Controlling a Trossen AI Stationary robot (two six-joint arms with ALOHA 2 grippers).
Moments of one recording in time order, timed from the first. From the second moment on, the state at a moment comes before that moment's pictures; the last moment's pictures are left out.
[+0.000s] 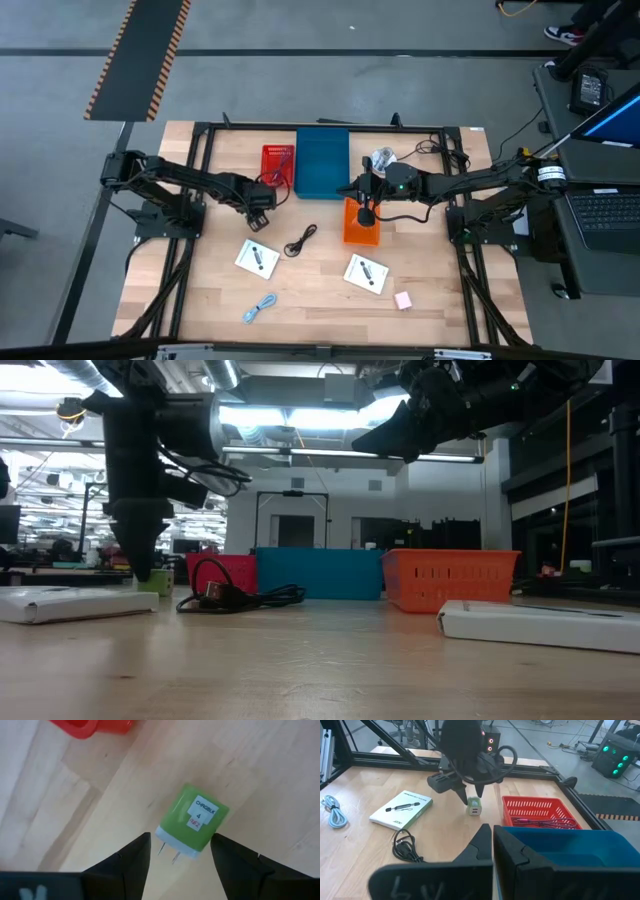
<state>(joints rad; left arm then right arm) 0.07 1.41 0.71 -0.78 -0.23 -0.56 -0.08 1.36 0.68 0.42 0.01 -0.11</state>
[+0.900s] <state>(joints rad) 0.11 1.42 0.67 -0.67 -0.14 -0.29 -0.08 1.36 0.68 0.42 0.01 -0.11</state>
